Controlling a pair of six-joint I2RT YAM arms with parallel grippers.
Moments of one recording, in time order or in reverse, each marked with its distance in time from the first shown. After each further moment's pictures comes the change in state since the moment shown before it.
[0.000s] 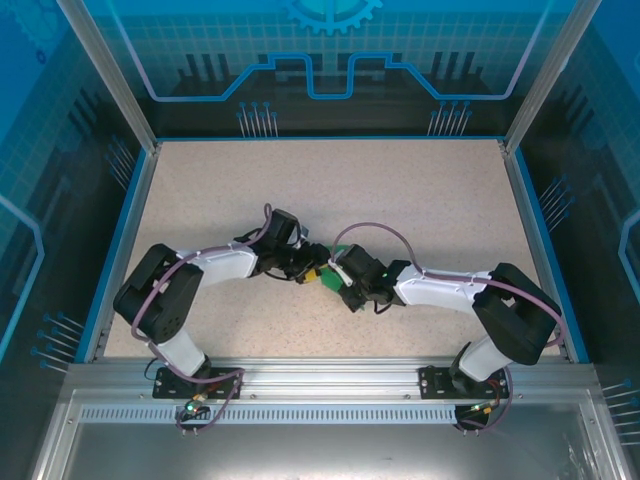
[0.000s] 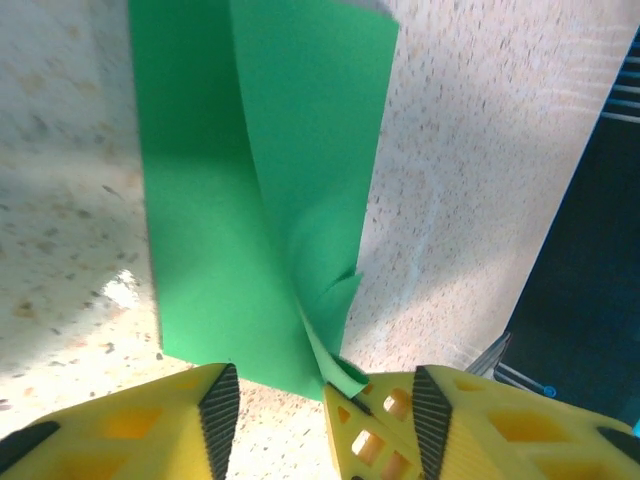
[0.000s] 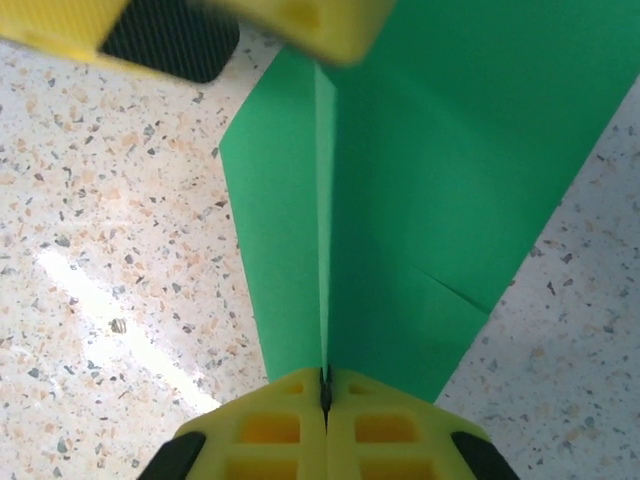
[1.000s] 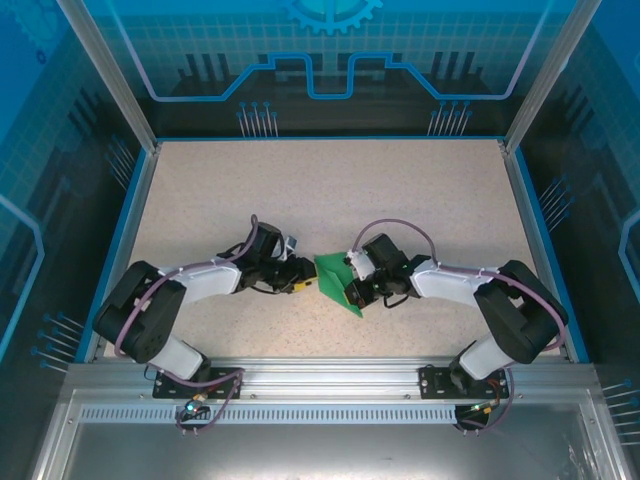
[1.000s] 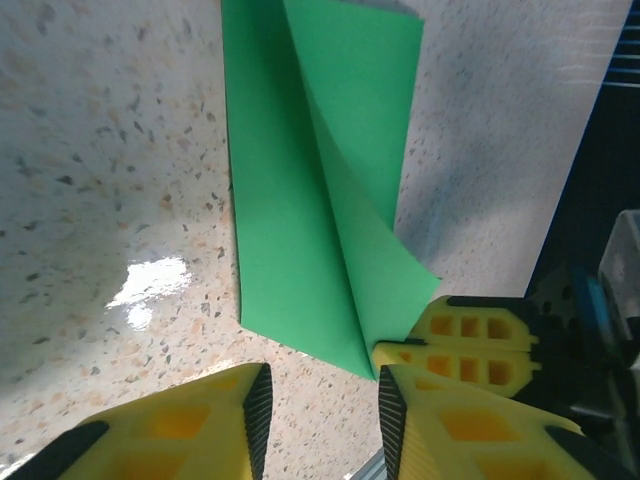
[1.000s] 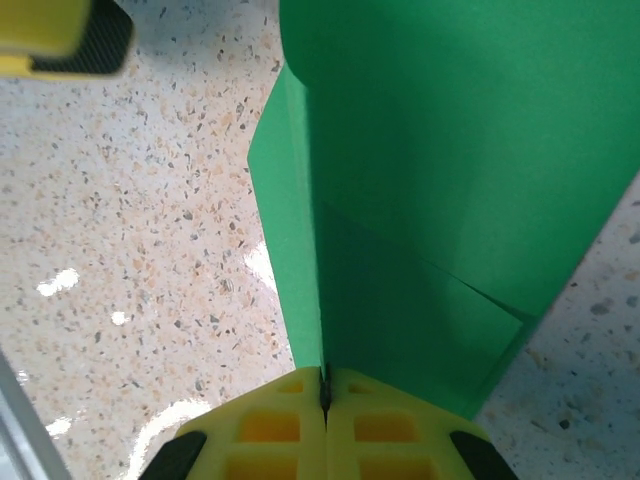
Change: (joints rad) left arm 0.026 -0.119 -0.190 0.066 0.033 0.075; right arm -0.222 -0.014 -0.102 0.115 -0.505 0.098
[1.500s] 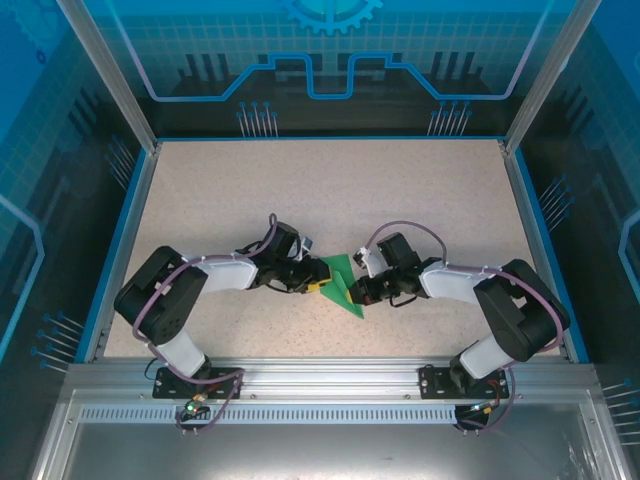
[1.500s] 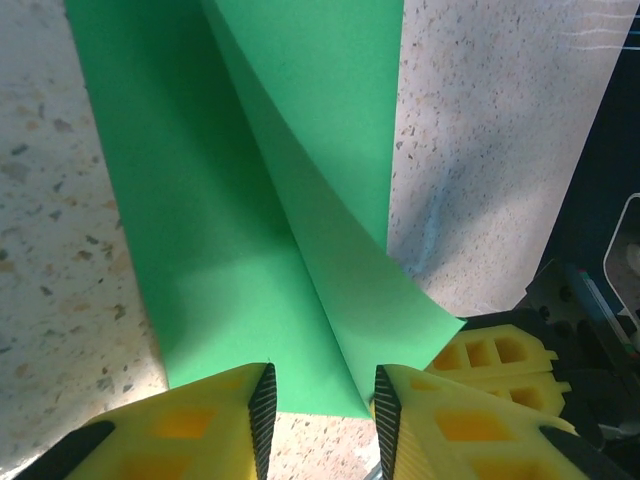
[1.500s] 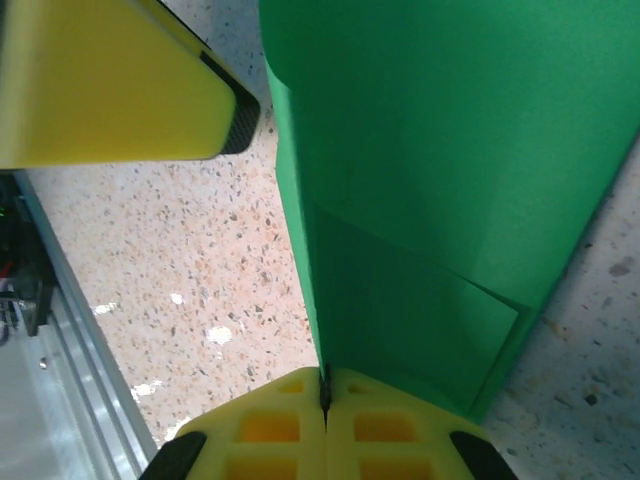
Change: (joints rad) left arm -0.073 0.135 0.084 0.057 0.000 -0.027; right arm -0.109 0.008 -0.075 0.121 -0.226 0.098
